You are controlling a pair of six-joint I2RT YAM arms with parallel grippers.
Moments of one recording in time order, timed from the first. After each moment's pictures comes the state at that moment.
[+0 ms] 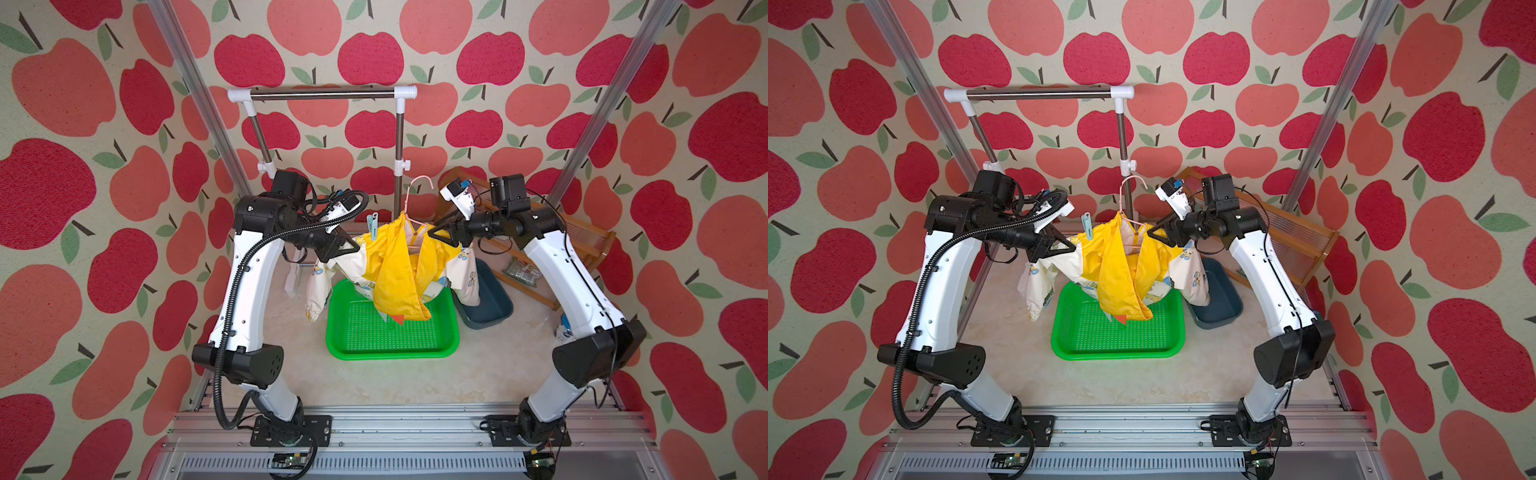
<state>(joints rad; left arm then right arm) -0.20 1.68 2.22 -1.56 0.72 0.62 0.41 1.72 1.94 -0.90 -0.76 -0.28</state>
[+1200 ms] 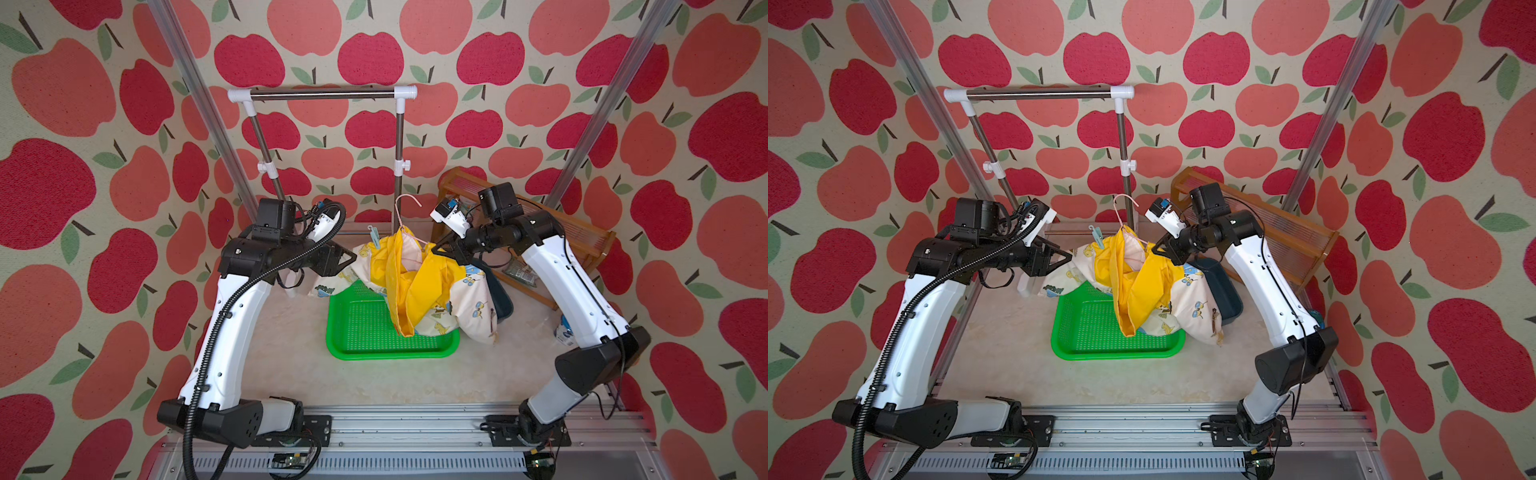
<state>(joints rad) -0.18 1.34 1.71 -1.13 0.61 0.22 0.48 1.68 1.93 -1.12 -0.61 -0.41</state>
